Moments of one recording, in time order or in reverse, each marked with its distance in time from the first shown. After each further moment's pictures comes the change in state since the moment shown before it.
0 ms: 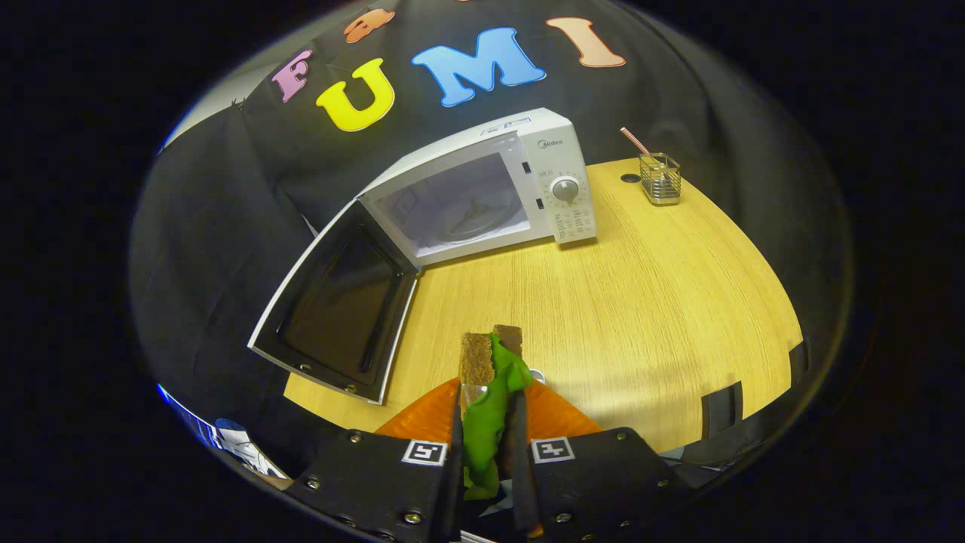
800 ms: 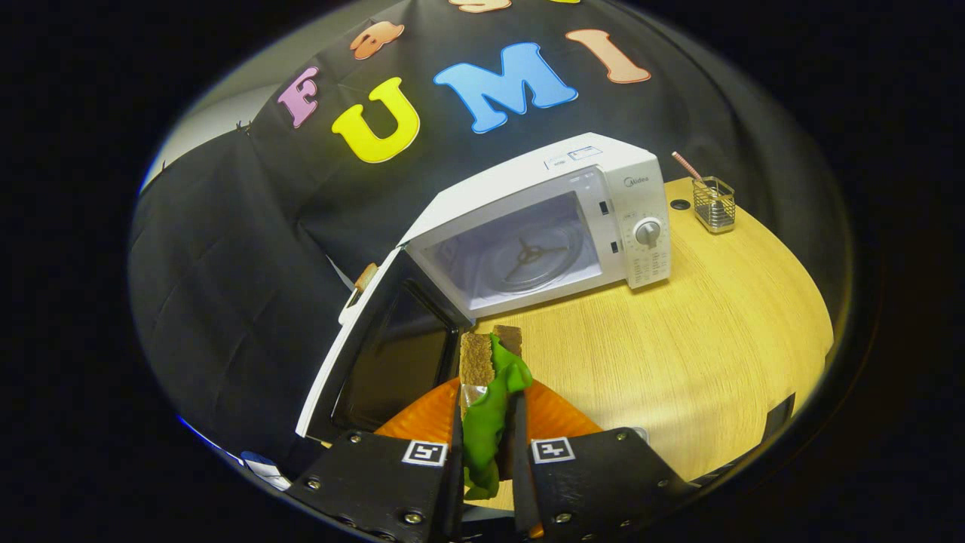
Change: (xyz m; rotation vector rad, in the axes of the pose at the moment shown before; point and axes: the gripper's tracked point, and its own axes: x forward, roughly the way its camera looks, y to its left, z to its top) arm 0.066 0.095 0.066 0.056 -0.124 0.082
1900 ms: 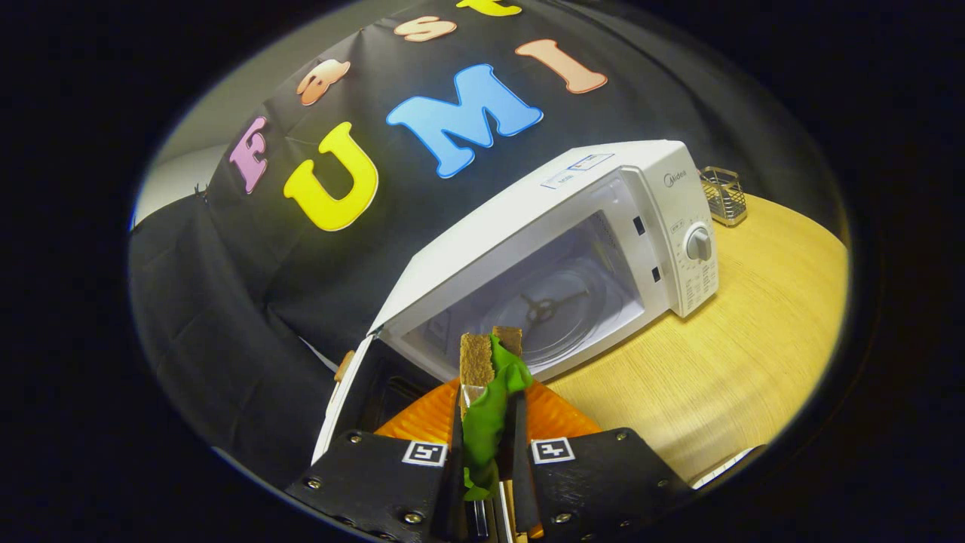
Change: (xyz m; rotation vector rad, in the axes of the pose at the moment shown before) arm 0.134 0.010 0.070 0.233 -0.285 -0.059
